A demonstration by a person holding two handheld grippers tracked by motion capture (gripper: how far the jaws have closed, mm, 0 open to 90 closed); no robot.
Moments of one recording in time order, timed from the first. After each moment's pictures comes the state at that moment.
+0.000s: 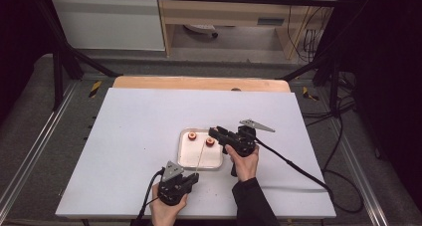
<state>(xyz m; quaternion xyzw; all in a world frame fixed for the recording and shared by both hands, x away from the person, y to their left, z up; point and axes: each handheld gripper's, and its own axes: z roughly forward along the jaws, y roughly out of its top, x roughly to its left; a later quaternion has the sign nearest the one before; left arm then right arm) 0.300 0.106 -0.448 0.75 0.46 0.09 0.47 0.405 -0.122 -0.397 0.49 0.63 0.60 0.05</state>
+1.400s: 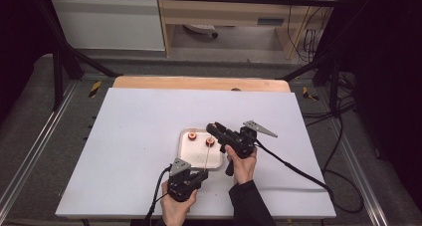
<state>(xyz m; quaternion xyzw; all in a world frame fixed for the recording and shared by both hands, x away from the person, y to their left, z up) 0.308 0.085 -0.442 0.72 0.48 0.07 0.50 0.397 -0.118 -0.393 0.47 0.58 0.67 0.04</state>
